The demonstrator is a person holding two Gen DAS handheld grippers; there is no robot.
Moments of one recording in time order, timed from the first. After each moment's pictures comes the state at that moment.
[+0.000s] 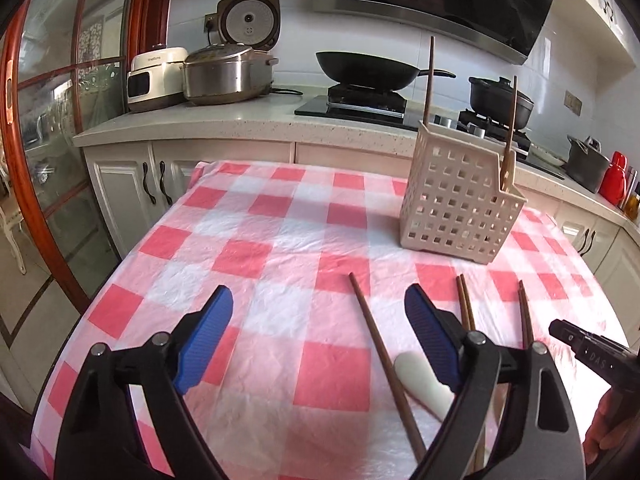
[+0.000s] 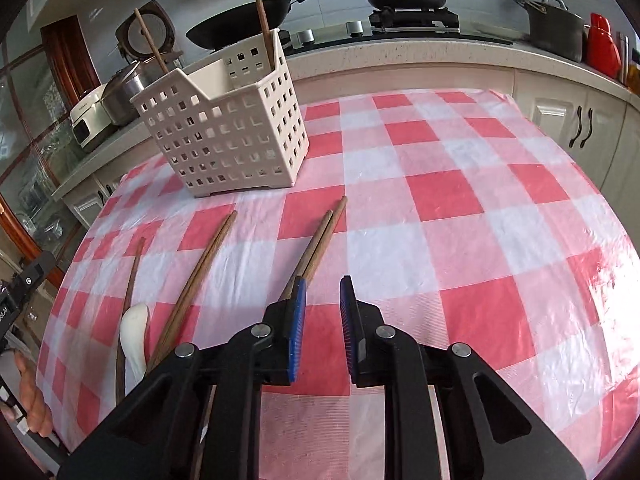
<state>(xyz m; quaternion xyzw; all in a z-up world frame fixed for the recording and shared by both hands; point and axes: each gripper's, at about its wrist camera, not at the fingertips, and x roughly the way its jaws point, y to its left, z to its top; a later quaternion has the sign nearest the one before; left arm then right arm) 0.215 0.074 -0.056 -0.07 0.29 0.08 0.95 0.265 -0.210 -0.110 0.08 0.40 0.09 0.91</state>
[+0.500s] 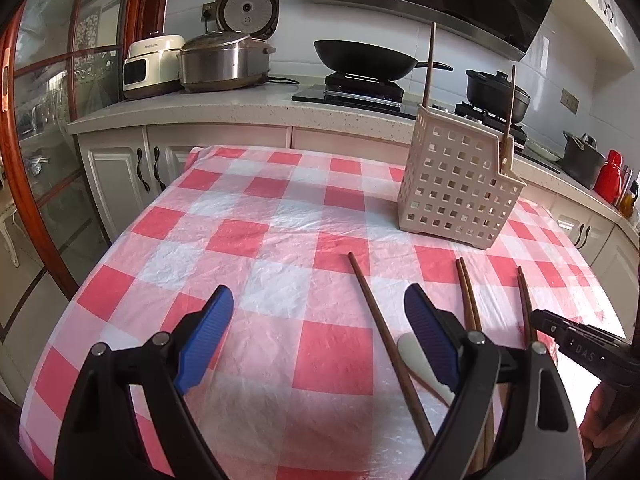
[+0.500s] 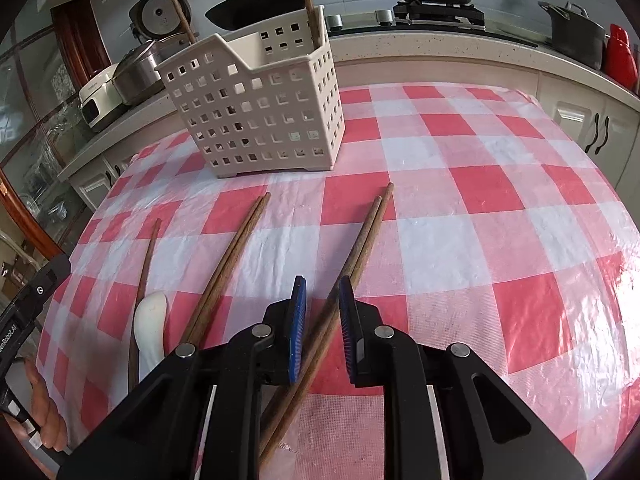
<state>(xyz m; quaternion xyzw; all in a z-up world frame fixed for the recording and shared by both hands) 0.214 0.076 -0.072 -0.08 0.31 0.07 0.95 0.271 -0.177 -0.114 0.06 0.41 0.11 0.90</state>
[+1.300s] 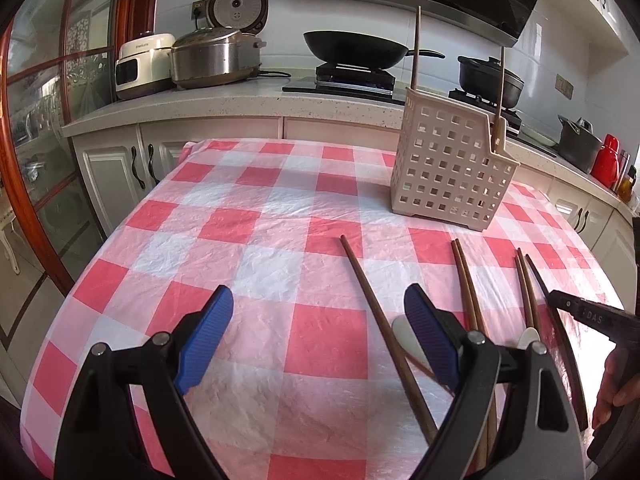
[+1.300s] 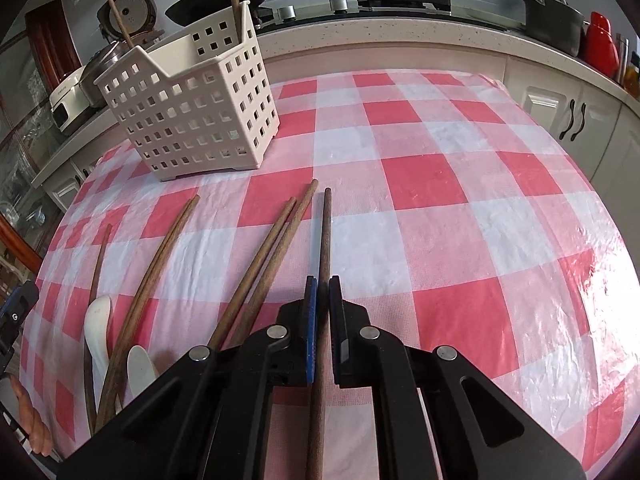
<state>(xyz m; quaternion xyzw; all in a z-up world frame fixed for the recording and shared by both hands) 0.210 0.066 -0.080 -0.06 0.32 0.06 0.94 0.287 -0.220 -0.120 0.05 0.43 0.06 0.90</state>
